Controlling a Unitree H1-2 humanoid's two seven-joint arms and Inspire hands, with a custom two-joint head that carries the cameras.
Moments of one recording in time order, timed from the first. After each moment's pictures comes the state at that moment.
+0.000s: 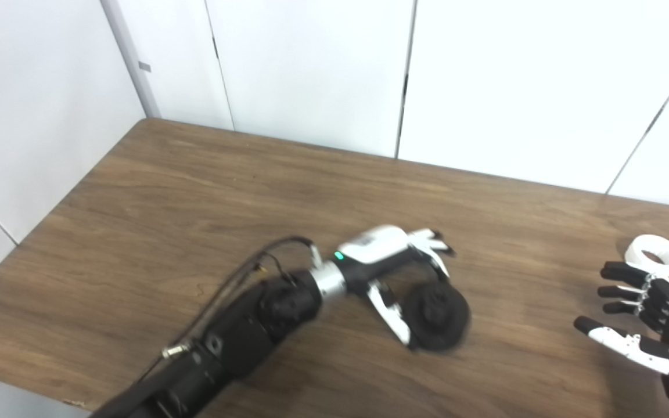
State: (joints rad) left arm -0.36 0.30 -0.51 0.19 0.46 -0.28 -0.23; right arm 0.06 -0.22 -0.11 -0.24 -0.10 0.09 0.07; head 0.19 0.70
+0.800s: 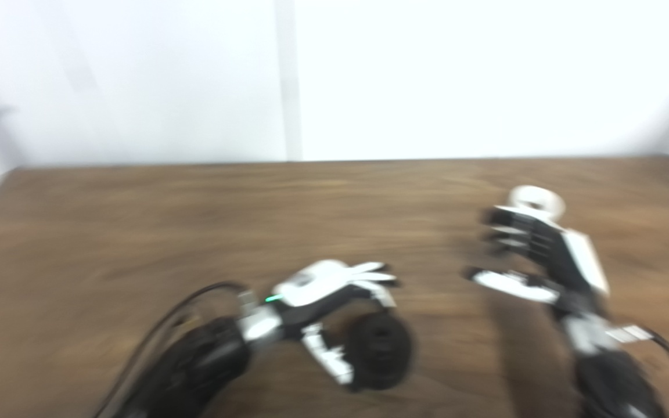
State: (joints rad) left arm -0.32 0.35 -0.54 0.13 0.49 -0.37 -0.29; right arm 0.02 -0.16 -0.05 -0.32 -0.18 0.14 0.05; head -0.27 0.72
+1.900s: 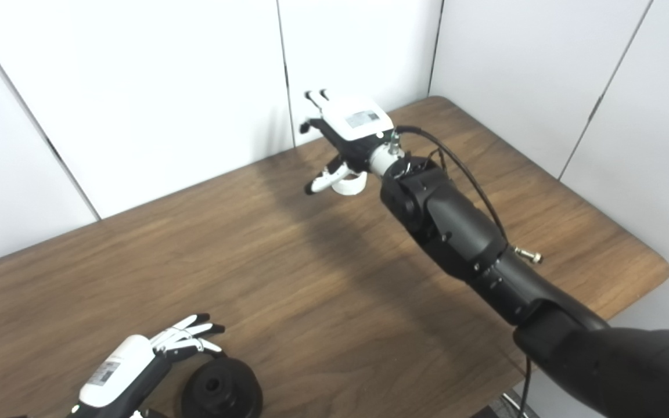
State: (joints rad) left arm -0.28 0.46 -0.48 0.13 0.39 -0.48 -0.33; right arm -0.44 -0.49 0.15 -0.07 -1.10 0.35 0.37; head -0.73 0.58
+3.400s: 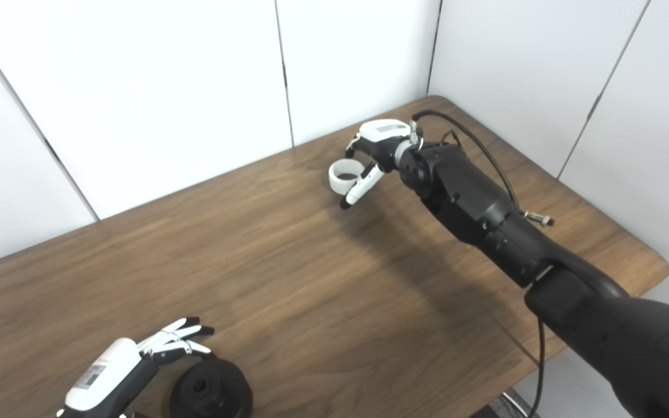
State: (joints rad) left arm -0.28 0.48 -0.46 0.12 0.35 -0.48 -0.37; right arm -0.51 -0.58 0.19 0.19 -0.95 0.42 0.57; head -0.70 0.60
